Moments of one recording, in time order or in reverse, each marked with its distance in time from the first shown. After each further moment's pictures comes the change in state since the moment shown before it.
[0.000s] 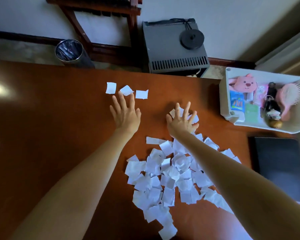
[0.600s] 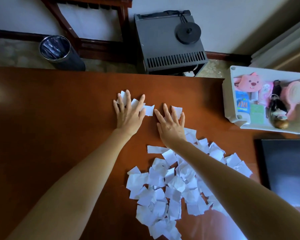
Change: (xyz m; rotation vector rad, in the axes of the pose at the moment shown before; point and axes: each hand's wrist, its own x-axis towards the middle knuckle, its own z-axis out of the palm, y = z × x) left_hand 0.046 -0.002 0.027 -0.009 -0.012 0.255; right_hand 0.012 -0.015 0.021 -0.143 0.102 -0.466
